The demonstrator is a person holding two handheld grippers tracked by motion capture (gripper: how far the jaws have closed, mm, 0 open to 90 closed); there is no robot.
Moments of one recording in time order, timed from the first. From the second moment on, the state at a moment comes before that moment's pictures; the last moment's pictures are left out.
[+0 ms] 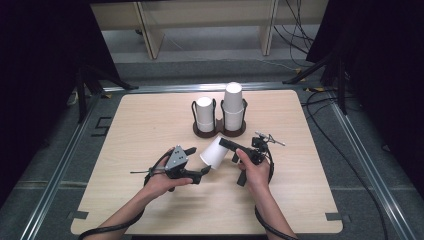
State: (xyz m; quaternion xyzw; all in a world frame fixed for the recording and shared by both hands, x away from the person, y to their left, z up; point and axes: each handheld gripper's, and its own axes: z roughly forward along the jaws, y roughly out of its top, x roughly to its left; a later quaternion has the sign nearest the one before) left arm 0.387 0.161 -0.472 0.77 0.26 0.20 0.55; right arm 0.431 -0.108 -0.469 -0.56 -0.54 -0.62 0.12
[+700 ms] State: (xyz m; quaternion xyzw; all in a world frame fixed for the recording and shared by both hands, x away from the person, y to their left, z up) left arm 0.396 0.146 -0.478 0.78 0.26 0.19 0.53; right arm 0.431 -0.104 -0.468 -0.56 -0.54 -0.62 0.13
